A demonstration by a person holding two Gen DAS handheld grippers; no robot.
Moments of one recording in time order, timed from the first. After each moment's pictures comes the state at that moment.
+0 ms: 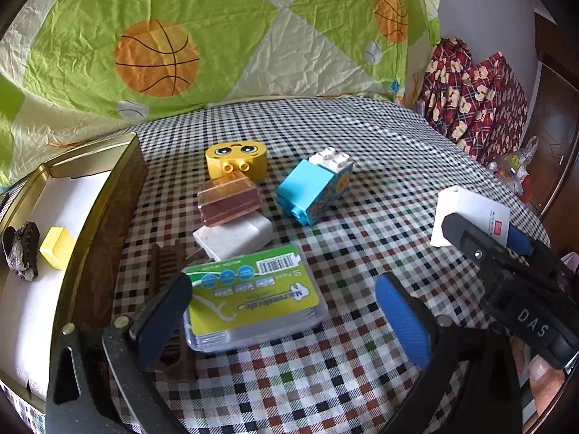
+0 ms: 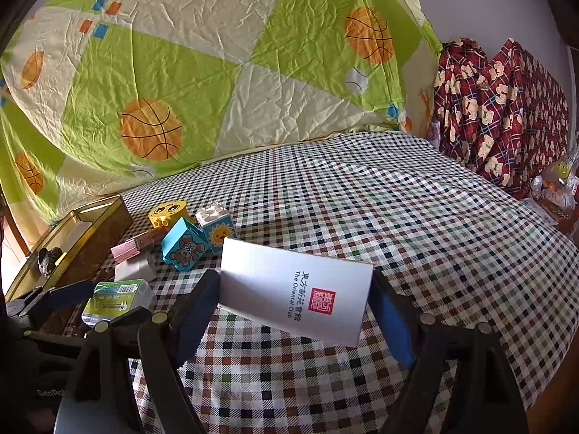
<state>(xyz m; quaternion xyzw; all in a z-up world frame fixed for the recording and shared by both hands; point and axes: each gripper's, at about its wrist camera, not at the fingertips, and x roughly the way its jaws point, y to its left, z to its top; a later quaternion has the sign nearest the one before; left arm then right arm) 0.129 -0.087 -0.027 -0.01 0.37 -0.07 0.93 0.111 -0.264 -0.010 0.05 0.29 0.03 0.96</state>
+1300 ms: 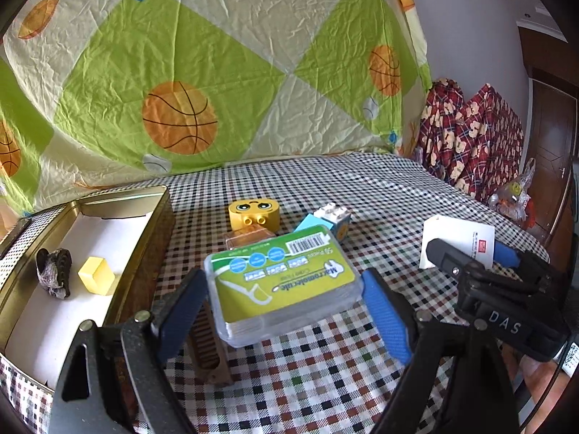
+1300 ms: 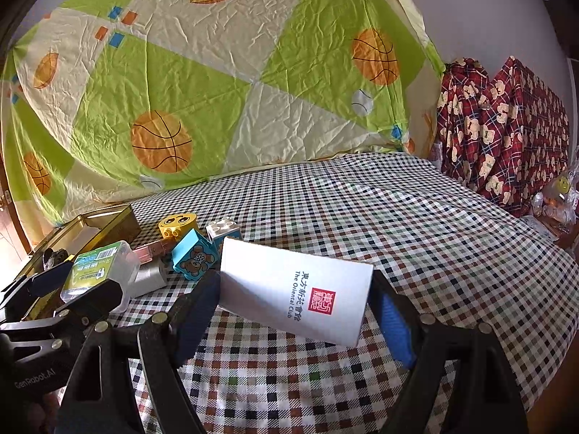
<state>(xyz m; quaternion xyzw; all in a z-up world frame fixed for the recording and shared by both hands) 0.093 -0.085 -0.003 0.00 0.25 -0.05 0.97 0.099 -0.259 -0.004 0.03 0.25 0.04 0.97</state>
